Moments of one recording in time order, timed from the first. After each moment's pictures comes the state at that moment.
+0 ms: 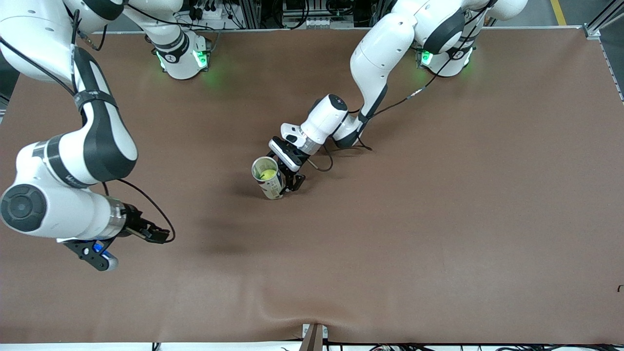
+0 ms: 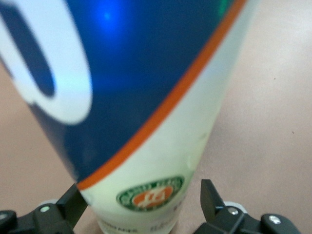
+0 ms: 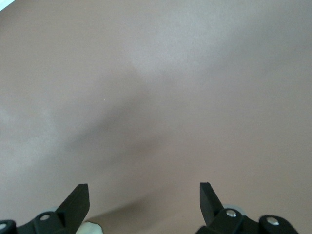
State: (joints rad) left arm -0.83 1.03 -0.20 -1.58 -0.34 3.56 0.35; right arm -0.09 0.70 0.34 -1.06 -0.15 1.63 0.71
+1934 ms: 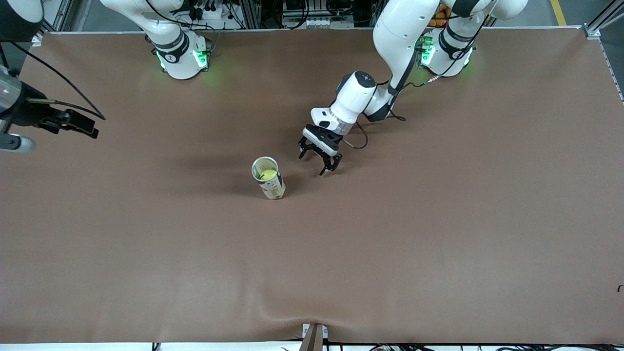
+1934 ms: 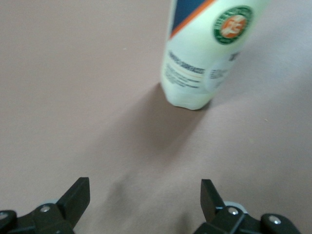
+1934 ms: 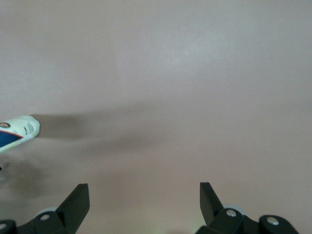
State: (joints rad) left arm -0.79 0.70 -0.21 -2.10 -0.52 3.55 0.26; right arm -0.03 0.00 0.01 -1.60 0.02 1.53 0.13
